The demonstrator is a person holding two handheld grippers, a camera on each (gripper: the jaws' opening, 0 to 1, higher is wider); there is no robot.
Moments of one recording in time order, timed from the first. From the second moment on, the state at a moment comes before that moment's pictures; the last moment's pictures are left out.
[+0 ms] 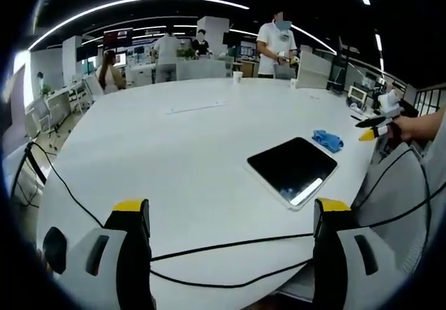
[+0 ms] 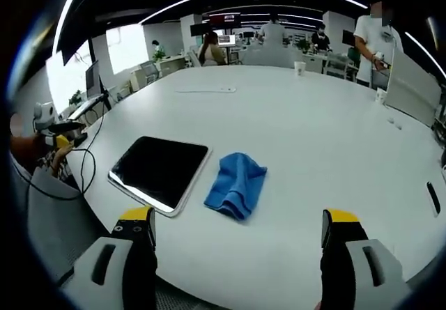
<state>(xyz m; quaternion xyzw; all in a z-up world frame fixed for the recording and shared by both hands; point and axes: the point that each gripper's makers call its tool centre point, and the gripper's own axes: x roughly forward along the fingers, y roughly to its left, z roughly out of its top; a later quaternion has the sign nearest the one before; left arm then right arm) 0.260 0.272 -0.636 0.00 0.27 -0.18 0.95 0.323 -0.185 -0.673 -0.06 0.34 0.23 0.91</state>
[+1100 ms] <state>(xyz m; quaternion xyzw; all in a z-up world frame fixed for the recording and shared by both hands) 0.269 0.275 -0.628 -0.01 0.25 -0.18 0.95 0.326 -0.182 -0.661 -0.05 0.34 0.21 0.92</state>
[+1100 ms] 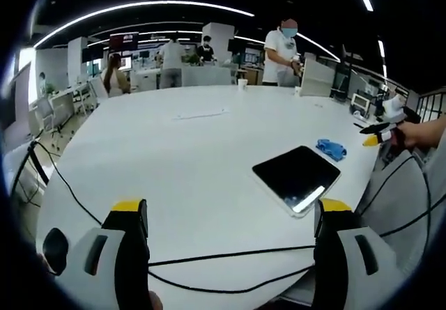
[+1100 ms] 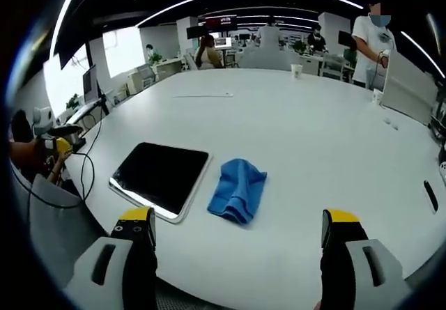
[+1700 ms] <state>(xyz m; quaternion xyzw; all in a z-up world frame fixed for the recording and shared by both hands) 0.276 0.275 -0.630 0.00 0.26 -0.19 0.95 0.330 -0.186 -0.665 -0.05 0.34 0.21 0.91</state>
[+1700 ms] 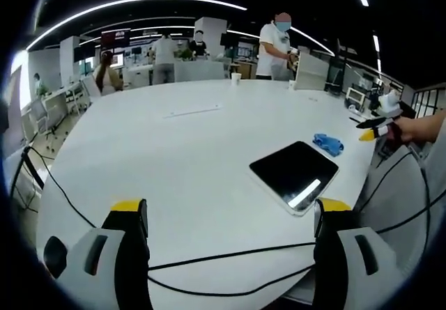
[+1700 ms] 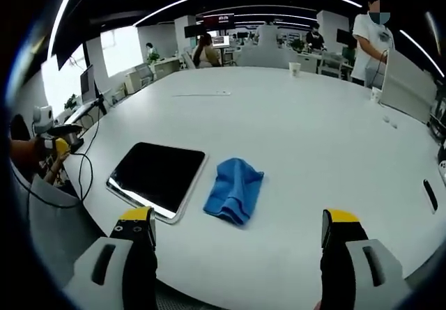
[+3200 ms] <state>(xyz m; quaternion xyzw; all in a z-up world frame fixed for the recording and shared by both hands) 0.265 0.277 -0.645 -0.03 0.27 -0.18 0.95 0.401 -0.144 -0.742 -0.09 0.43 0.17 0.88</state>
